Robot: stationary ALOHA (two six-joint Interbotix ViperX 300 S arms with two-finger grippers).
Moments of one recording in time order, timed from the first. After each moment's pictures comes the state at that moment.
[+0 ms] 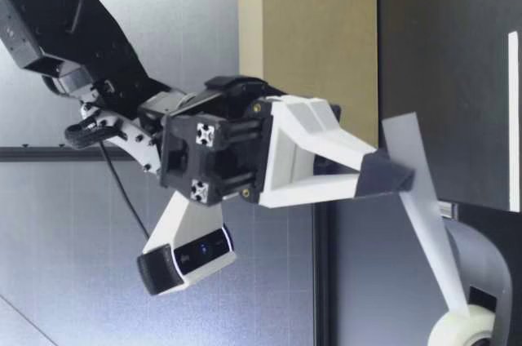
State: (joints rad) left arm 0.00 -0.92 1.28 0.00 -0.39 0.00; right arm -0.27 0.42 0.08 0.80 1.14 -0.40
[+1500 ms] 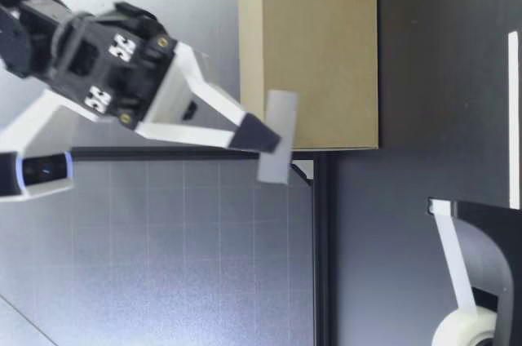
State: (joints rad) left arm 0.00 -0.58 1.21 -0.10 -0.45 -0.01; right arm -0.26 0.07 0.28 0.48 0.85 -0.36
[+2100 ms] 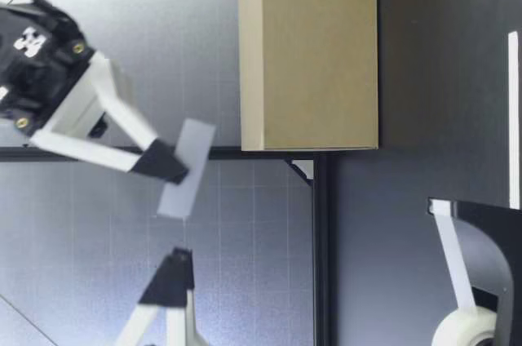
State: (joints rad) left arm 0.00 -0.29 1.05 -0.10 -0.64 -0.01; right arm -0.19 0.00 0.20 0.37 0.79 -0.35
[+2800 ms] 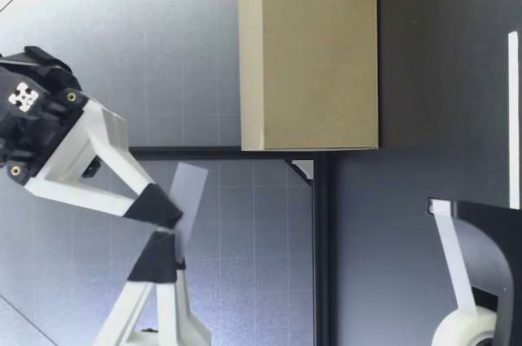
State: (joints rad) left arm 0.00 -0.24 1.03 -0.10 -0.71 -0.03; right arm -0.19 0.09 0.09 0.35 0.83 -0.35
